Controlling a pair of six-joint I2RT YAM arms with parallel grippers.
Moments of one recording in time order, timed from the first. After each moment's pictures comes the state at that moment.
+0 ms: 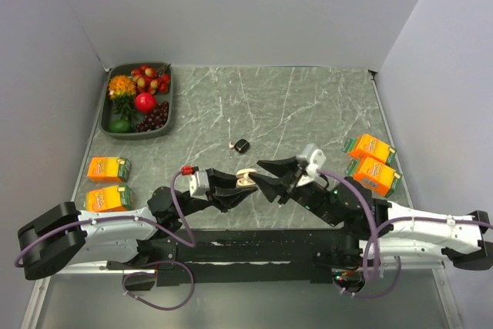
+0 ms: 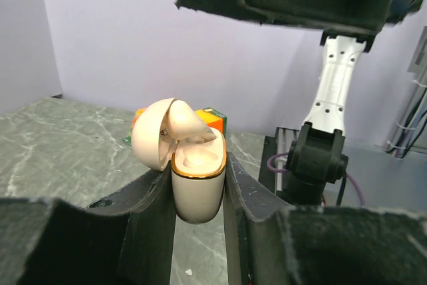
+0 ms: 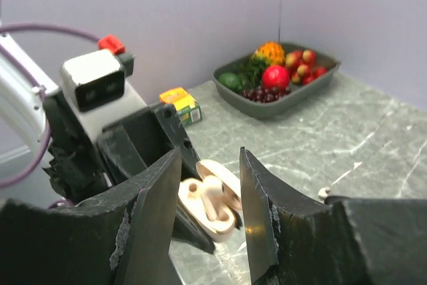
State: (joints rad) left arm -1.07 1.08 0.24 1.28 0.23 -0.19; right arm 1.38 0.67 0.67 0.20 0.40 0.01
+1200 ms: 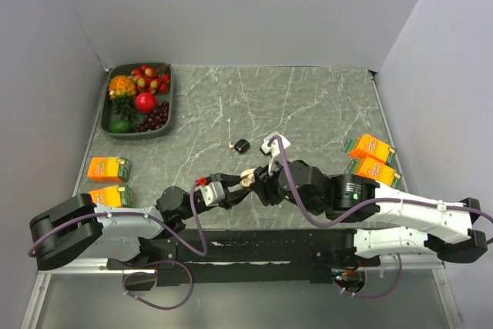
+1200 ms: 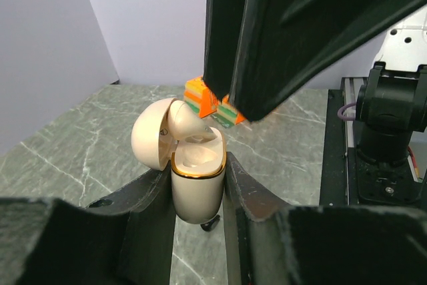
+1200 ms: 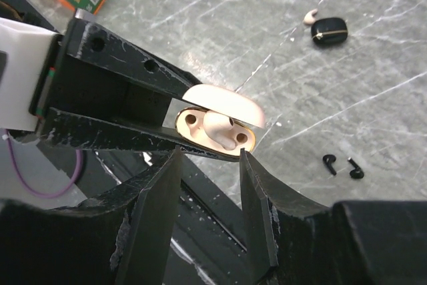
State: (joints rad) left arm -1.08 1.20 0.23 1.30 0.17 0.12; right arm 1.33 0.99 1.13 -0.68 0.46 0.42
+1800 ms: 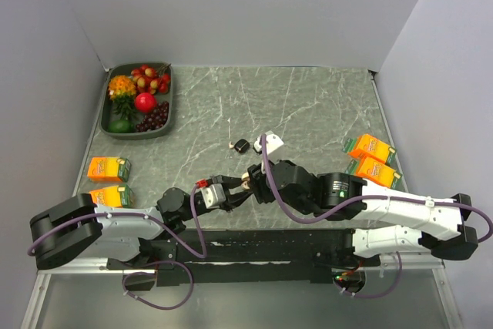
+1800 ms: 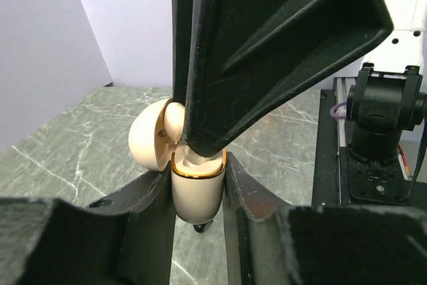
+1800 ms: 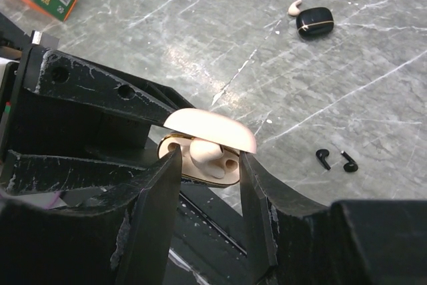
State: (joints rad) left arm -1.10 1.20 0.23 1.30 0.17 0.12; right arm 1.33 1.07 1.15 -0.69 0.52 0.46
